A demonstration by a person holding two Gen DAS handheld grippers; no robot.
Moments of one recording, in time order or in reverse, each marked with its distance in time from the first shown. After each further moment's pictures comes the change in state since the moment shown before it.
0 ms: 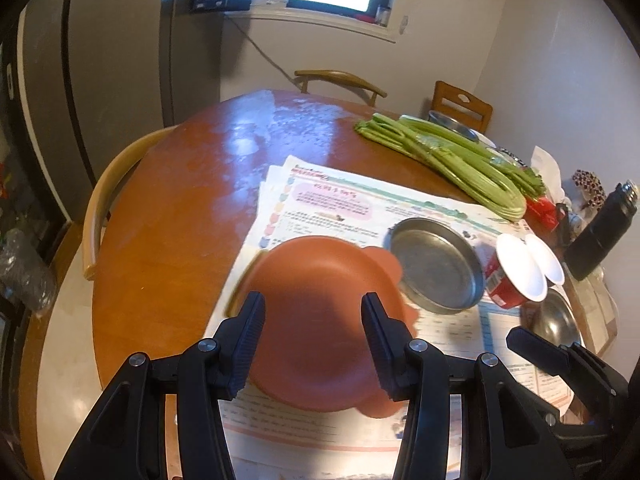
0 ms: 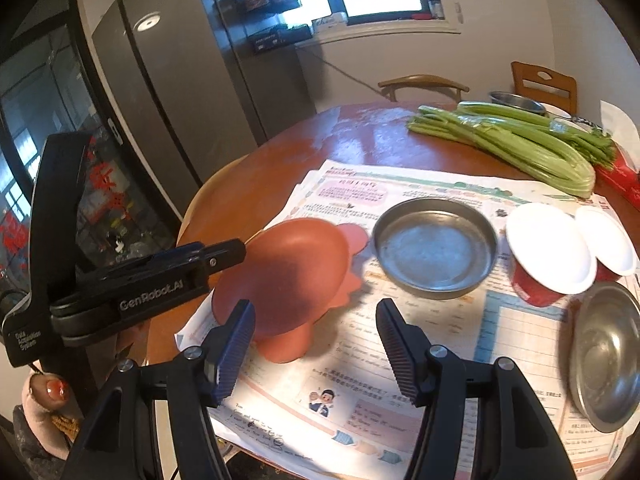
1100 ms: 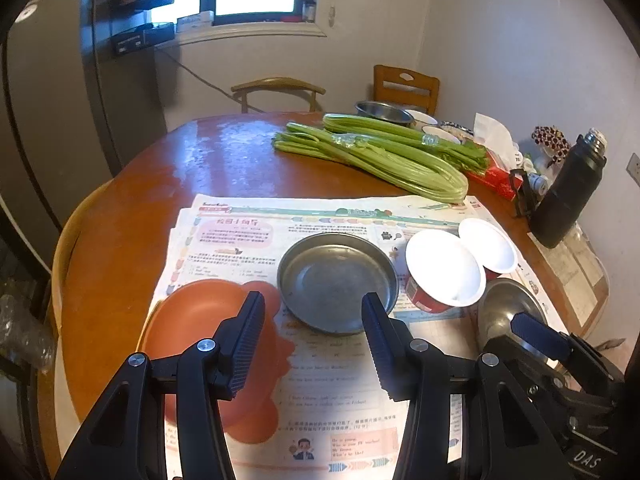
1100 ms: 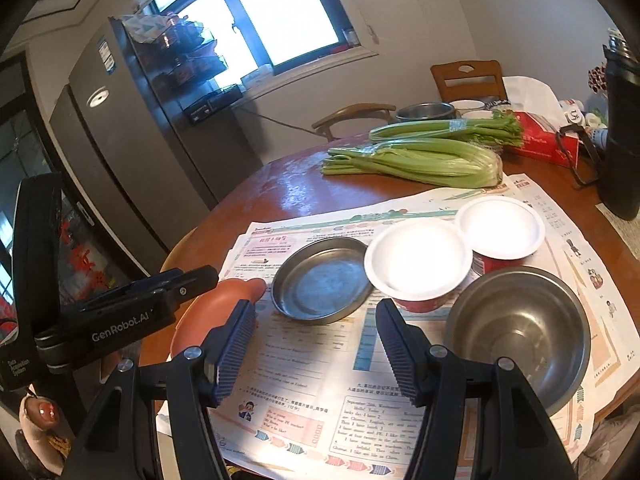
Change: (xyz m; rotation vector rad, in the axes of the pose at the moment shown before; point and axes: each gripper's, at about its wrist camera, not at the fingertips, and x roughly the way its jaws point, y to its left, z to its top) left arm -0.005 -0.113 0.027 0.194 0.012 -0.059; right arm -0.073 -0.098 -0.003 0.222 -0.150 -0.075
